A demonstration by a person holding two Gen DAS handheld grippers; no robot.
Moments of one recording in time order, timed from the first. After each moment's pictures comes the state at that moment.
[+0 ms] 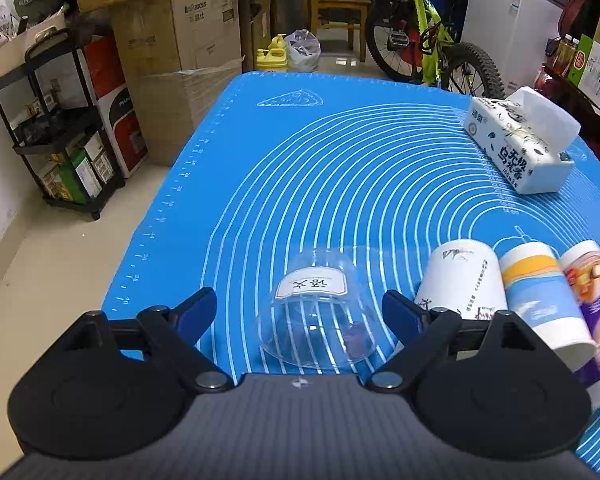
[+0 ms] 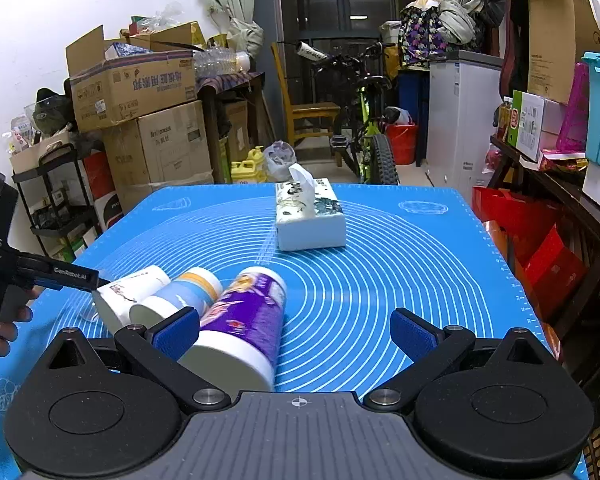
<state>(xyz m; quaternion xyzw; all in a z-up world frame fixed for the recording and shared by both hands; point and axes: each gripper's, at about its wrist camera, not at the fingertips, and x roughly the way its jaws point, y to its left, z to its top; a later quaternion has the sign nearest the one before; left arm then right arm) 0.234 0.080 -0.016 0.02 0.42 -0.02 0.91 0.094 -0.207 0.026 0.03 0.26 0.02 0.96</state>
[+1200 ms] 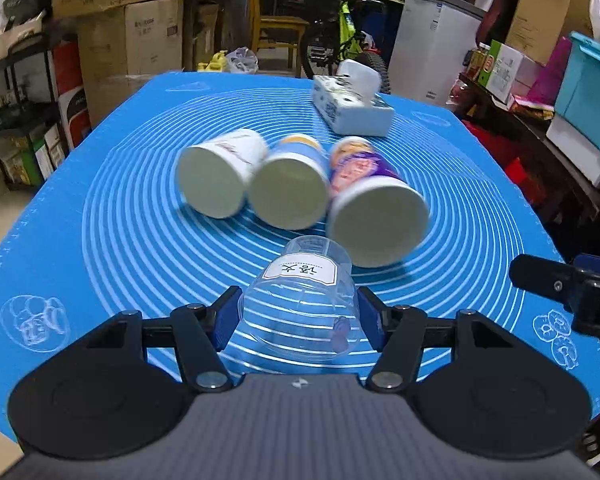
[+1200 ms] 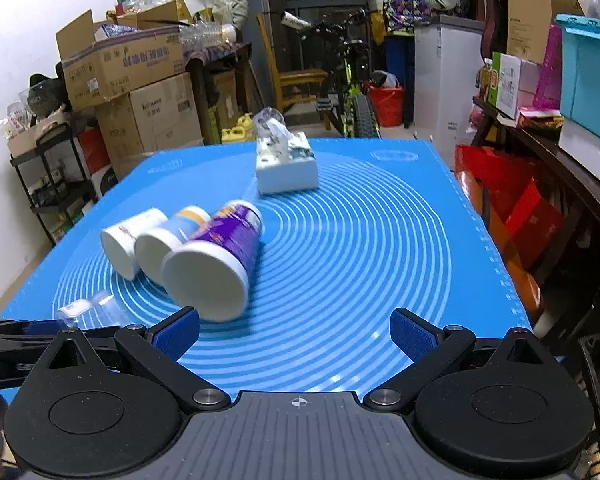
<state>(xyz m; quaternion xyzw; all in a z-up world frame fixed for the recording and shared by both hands) 0.071 -0.035 -0.007 -0.01 0.38 -0.09 0.92 0.027 -0.237 0.013 0.05 0.32 0.01 0.95</state>
